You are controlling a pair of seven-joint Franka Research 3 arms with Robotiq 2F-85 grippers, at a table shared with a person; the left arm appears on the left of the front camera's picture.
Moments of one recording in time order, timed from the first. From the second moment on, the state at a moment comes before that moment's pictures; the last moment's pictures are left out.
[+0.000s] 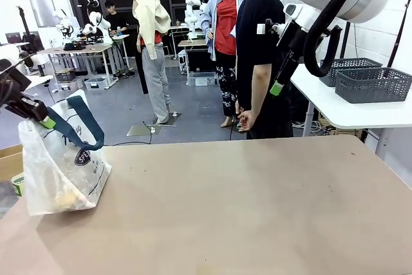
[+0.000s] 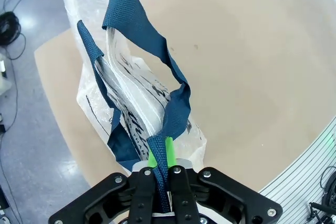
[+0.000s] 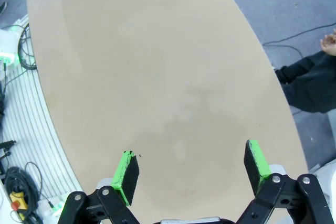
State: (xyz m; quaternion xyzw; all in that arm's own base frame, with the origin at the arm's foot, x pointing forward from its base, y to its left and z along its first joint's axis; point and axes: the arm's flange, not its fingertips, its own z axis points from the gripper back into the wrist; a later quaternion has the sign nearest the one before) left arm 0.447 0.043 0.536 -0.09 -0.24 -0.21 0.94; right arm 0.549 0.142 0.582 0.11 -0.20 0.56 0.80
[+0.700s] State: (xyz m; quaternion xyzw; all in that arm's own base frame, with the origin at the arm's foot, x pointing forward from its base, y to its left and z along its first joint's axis) left arm 0.440 0.047 0.525 -0.09 -0.24 -0.20 0.95; right arm 0.549 0.142 0.582 0.11 -0.20 0.56 0.80
